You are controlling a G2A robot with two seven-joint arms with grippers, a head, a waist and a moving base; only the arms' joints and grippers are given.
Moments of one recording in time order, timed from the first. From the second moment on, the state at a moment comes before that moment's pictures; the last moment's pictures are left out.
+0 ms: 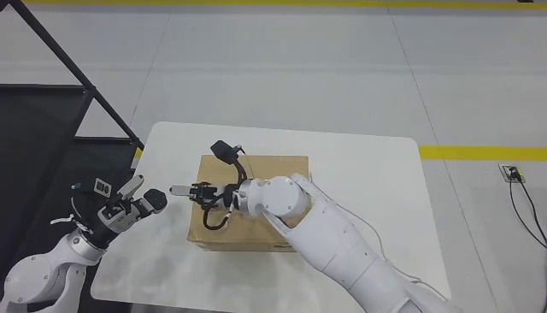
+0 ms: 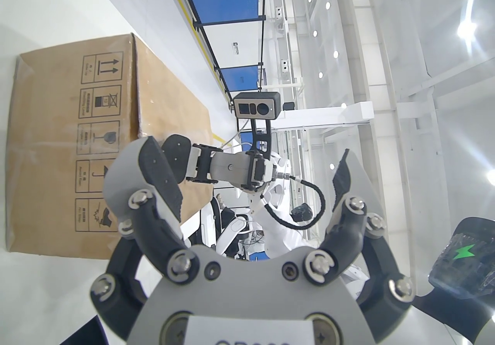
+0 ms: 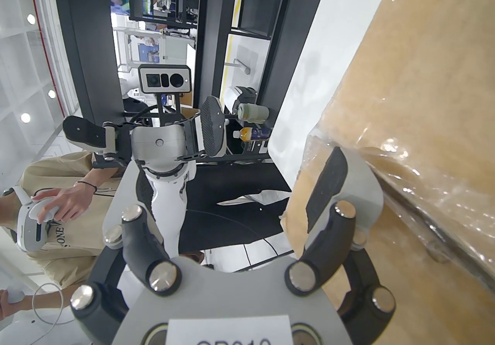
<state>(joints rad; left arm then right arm) 1.32 -0.99 -1.75 -1.57 -0.59 -0.19 -0.87 -0.43 -1.68 0.70 -0.91 0.08 -0.04 0.69</state>
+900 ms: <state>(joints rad) 1.31 -0.98 -1.73 -1.58 -0.56 -0.18 -0.89 -0.81 -1.49 1.17 -1.41 -0.22 0.28 0.74</state>
